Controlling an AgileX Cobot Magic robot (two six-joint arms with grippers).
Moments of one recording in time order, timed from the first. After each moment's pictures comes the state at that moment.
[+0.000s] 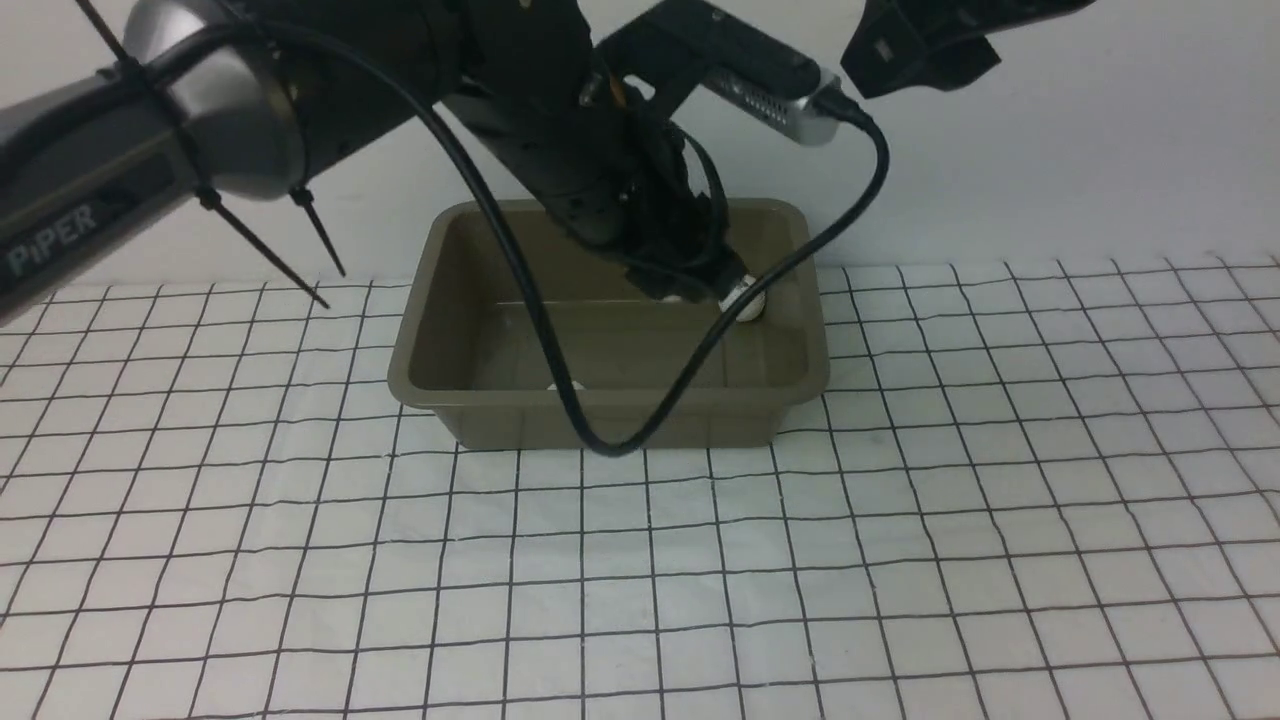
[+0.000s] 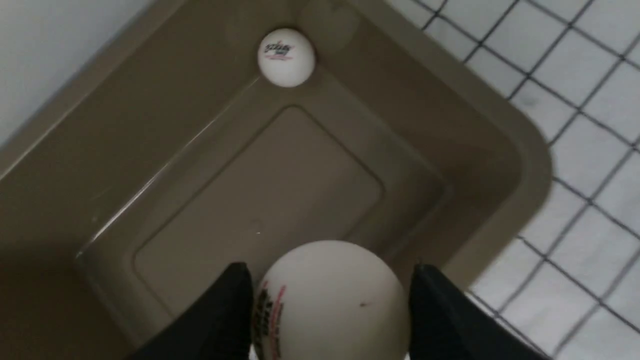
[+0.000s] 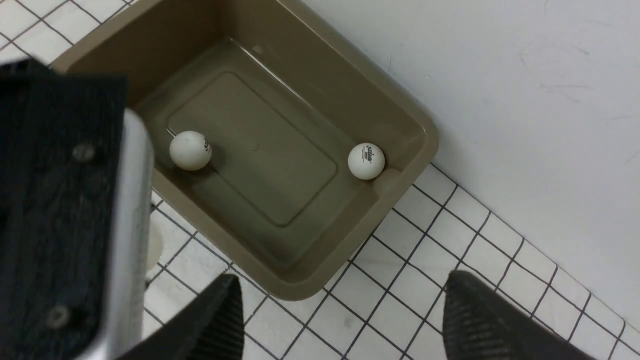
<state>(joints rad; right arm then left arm) 0.50 1.63 -1.94 -0.03 1.28 -0.26 -0.52 1.95 -1.83 -0.02 0.89 0.26</state>
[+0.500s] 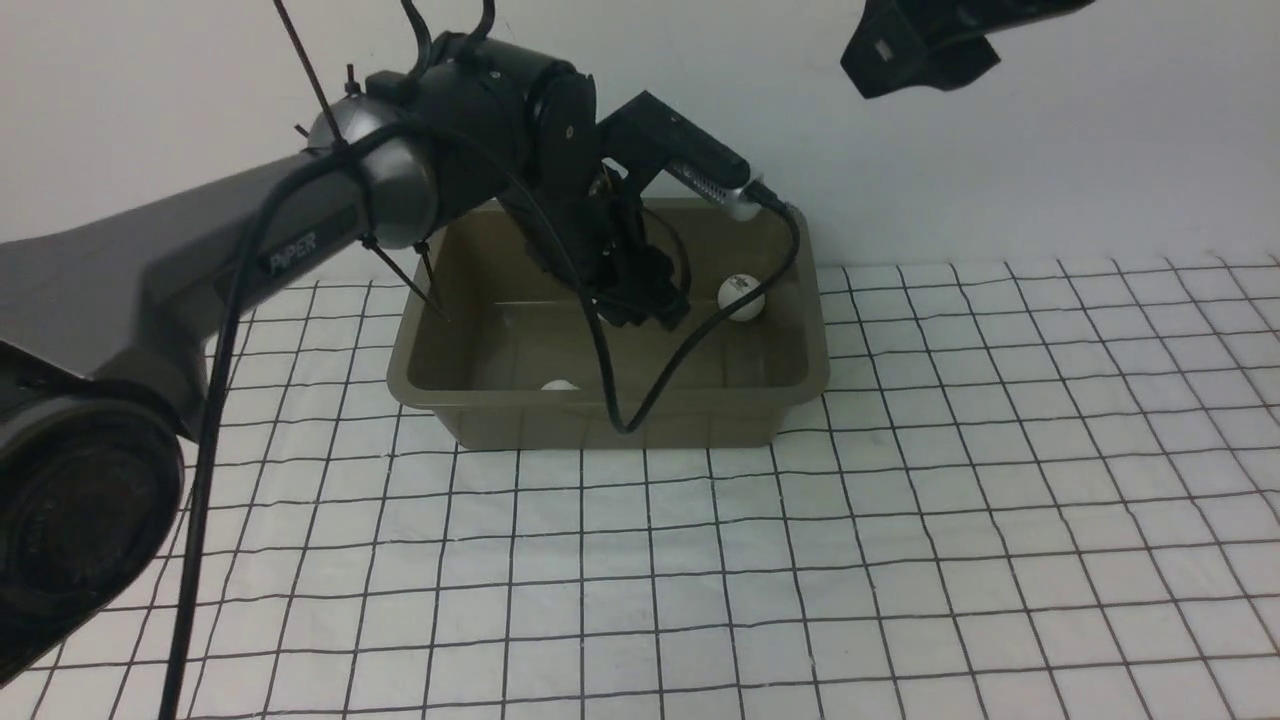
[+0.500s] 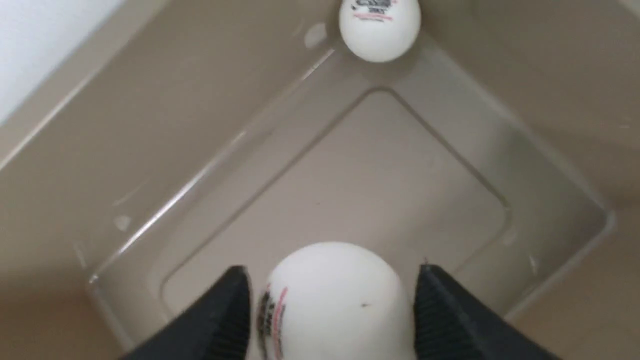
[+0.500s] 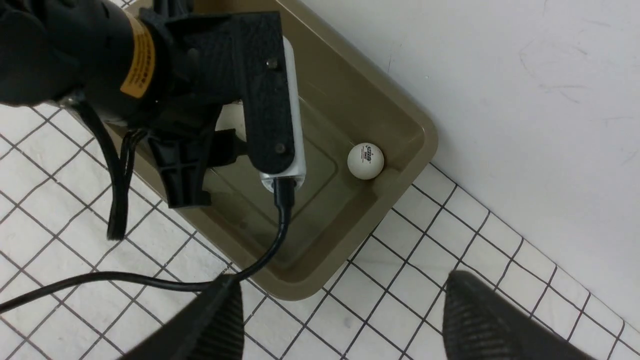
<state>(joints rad) 0.50 1.63 -1.94 -0.03 1.28 -0.26 -0.47 2.13 -1.86 0.04 0.76 0.26</state>
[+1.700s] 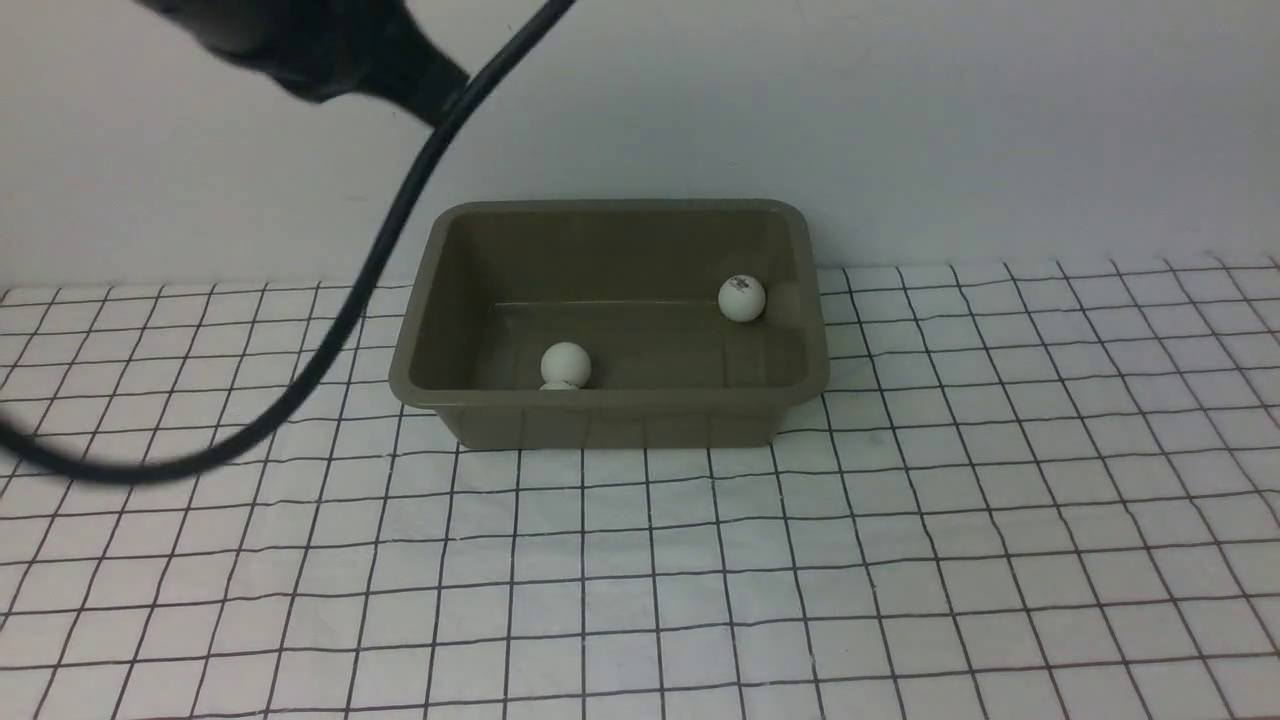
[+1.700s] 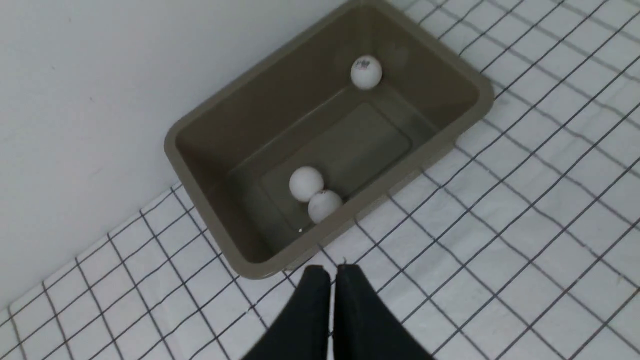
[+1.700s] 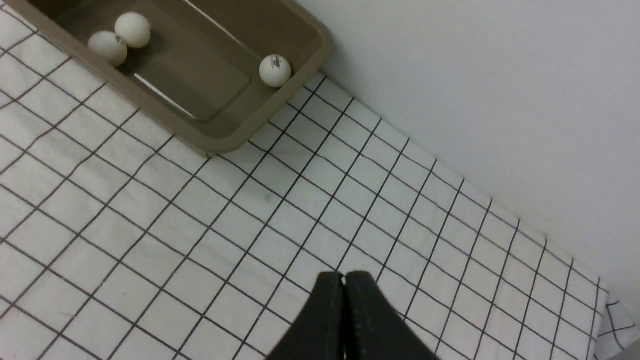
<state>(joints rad) 0.50 0.96 -1.28 -0.21 1.16 -0.17 -0.47 0.96 -1.13 0.01 0.82 0.21</state>
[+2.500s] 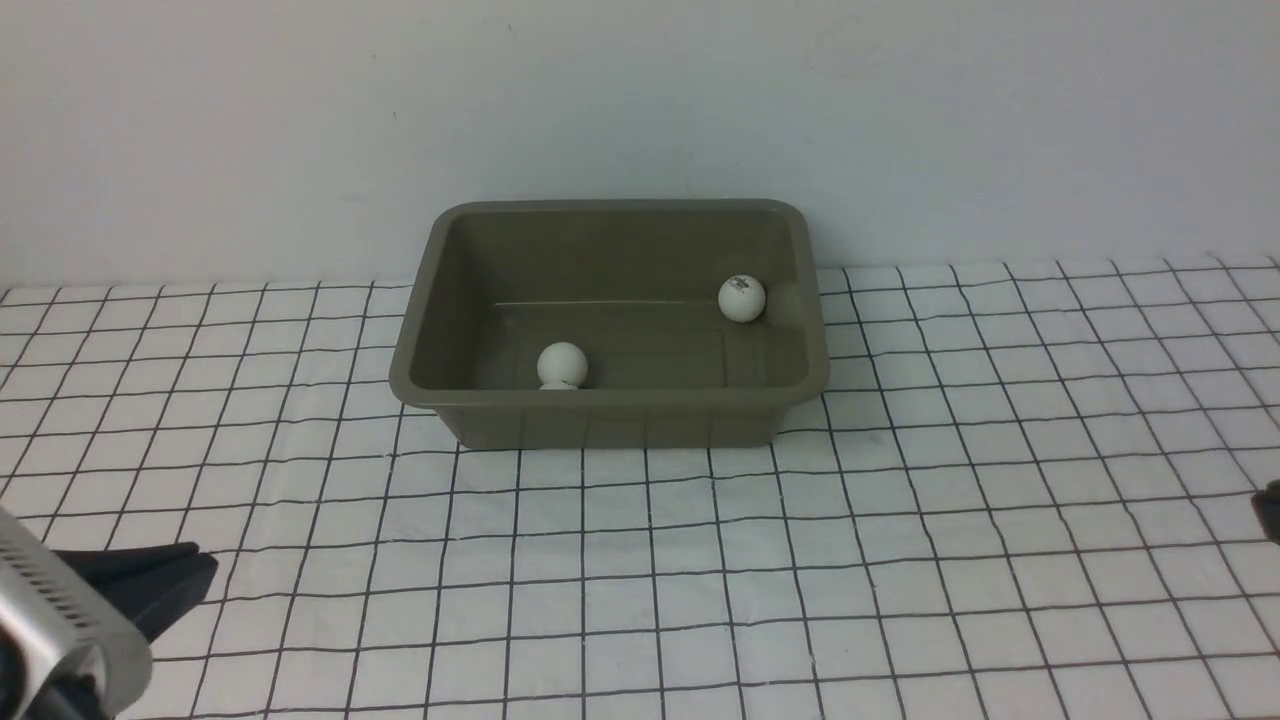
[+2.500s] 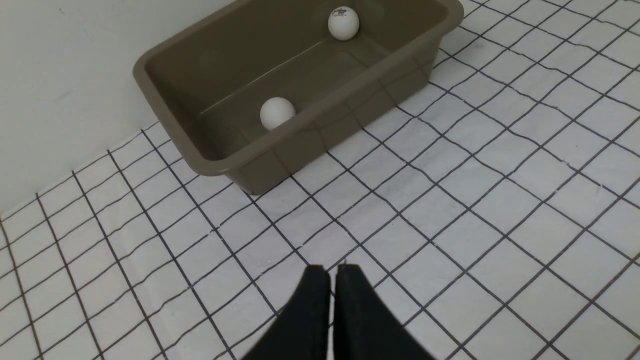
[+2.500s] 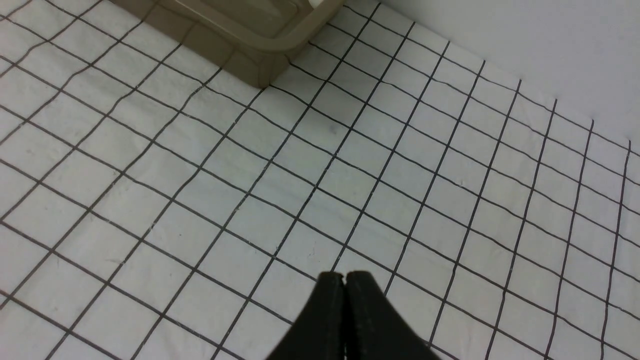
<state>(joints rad) 0.50 0.67 -0.70 -0.22 0.86 -0.02 -0.47 0.50 -0.58 -0.03 0.64 0.21</state>
